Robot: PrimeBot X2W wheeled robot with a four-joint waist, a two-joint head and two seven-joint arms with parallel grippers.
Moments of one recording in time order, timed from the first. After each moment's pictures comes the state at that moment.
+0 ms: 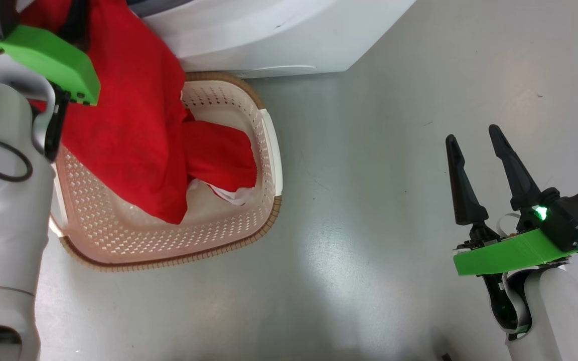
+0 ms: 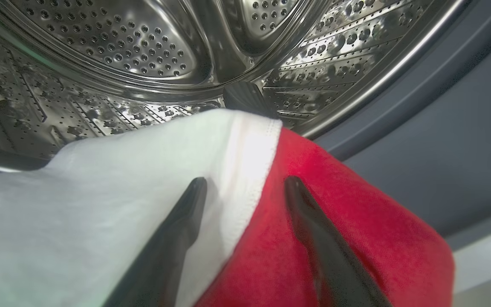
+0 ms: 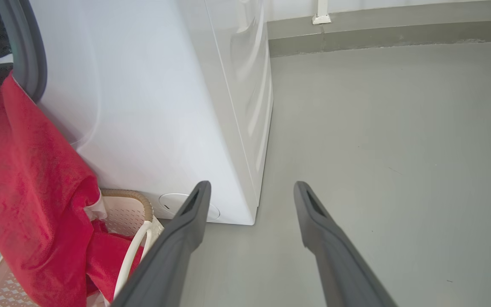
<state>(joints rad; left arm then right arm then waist) -1.19 0.20 -0.18 0.97 -0.17 -0.13 -0.26 -0.28 -0.05 0.02 0.13 0.26 0.12 -0.26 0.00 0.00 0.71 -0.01</state>
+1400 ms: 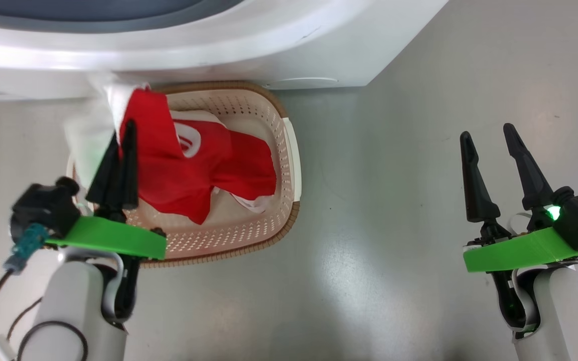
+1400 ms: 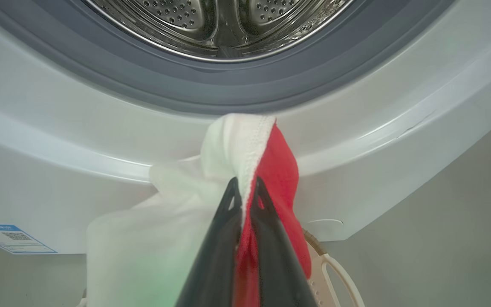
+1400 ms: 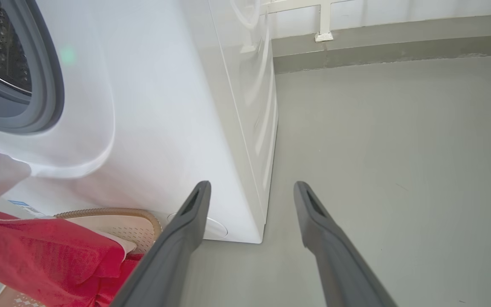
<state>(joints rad) -0.52 0.08 -0.04 0.35 -0.30 -0.13 -0.26 -0.27 -0.05 -0.02 0.13 0.27 0.12 -0.26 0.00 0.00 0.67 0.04</state>
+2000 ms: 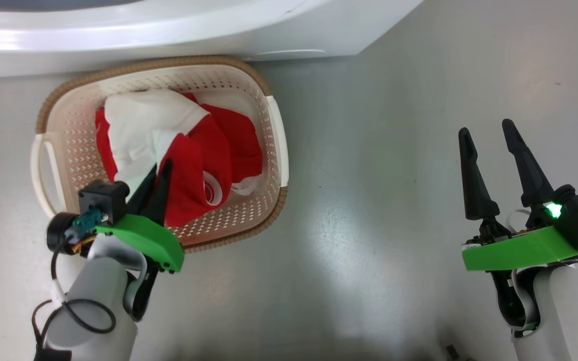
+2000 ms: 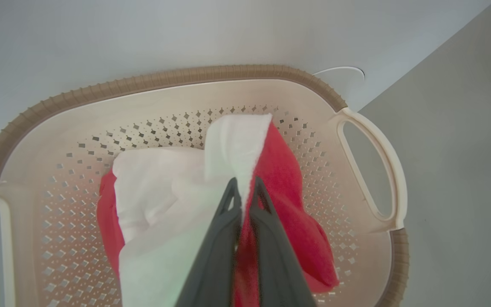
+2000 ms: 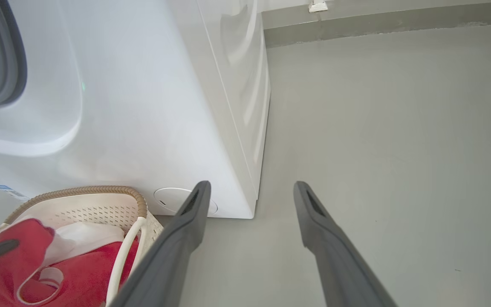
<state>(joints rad) -0.64 0.11 -0.23 0.75 -0.31 -0.13 -0.26 -0.27 -0.05 -0.01 0.11 0.28 0.12 -0.26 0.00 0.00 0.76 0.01</state>
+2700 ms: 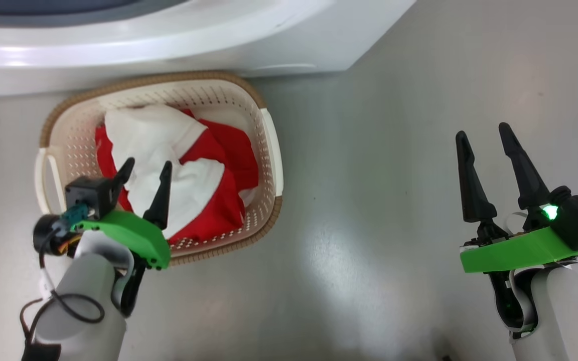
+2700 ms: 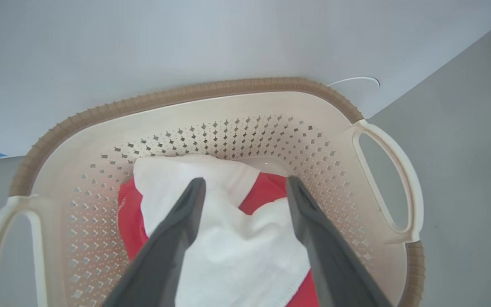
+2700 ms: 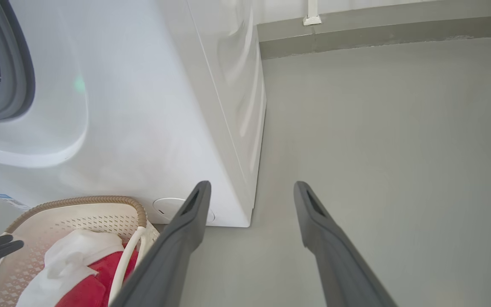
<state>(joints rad) -0.69 0.13 -0.23 0.86 -0.34 -0.13 -0.26 -0.27 -0.05 0.00 0.13 0.29 0.12 -0.26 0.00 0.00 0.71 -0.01</state>
